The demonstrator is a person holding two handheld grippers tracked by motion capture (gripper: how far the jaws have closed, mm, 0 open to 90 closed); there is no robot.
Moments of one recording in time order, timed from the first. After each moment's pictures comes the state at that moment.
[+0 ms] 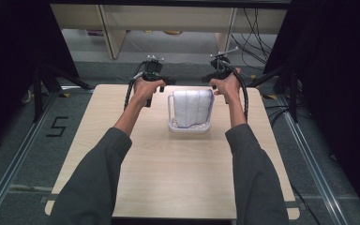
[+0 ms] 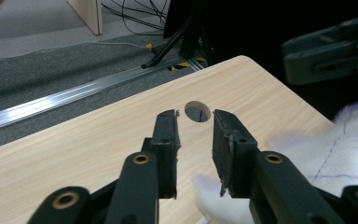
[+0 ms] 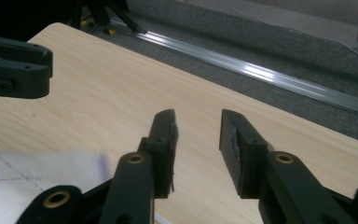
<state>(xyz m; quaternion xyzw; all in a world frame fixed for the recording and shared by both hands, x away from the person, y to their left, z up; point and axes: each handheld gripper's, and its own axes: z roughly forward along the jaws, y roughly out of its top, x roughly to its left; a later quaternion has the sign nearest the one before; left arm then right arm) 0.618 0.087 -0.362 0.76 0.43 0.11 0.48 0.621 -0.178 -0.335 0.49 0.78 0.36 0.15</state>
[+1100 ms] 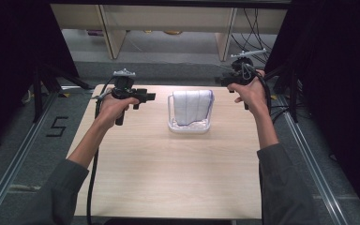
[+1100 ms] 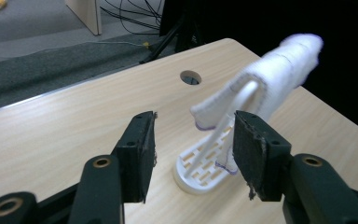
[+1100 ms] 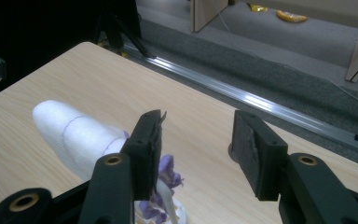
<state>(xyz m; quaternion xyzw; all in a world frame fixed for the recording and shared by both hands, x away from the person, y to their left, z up) 0.528 0.159 -0.356 0.76 0.40 0.11 0.50 0.552 -0.223 -0.294 0.43 0.77 0.42 0.19</state>
